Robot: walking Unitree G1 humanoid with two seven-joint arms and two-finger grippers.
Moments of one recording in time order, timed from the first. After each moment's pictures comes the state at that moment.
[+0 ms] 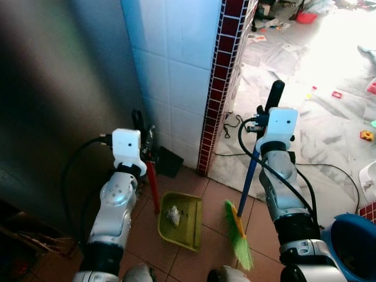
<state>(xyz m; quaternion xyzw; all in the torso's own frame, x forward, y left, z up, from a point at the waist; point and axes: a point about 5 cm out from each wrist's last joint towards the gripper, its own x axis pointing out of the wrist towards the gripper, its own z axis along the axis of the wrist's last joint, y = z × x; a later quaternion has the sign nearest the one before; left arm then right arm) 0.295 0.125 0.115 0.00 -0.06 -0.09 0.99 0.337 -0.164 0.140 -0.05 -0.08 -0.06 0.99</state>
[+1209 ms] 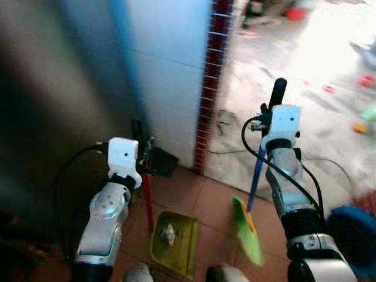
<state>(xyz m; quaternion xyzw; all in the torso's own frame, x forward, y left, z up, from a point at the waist) 0.273 0.132 0.112 0.01 -0.01 -0.12 0.99 0.343 -0.174 0.144 -0.08 -0.09 -0.06 0.99</state>
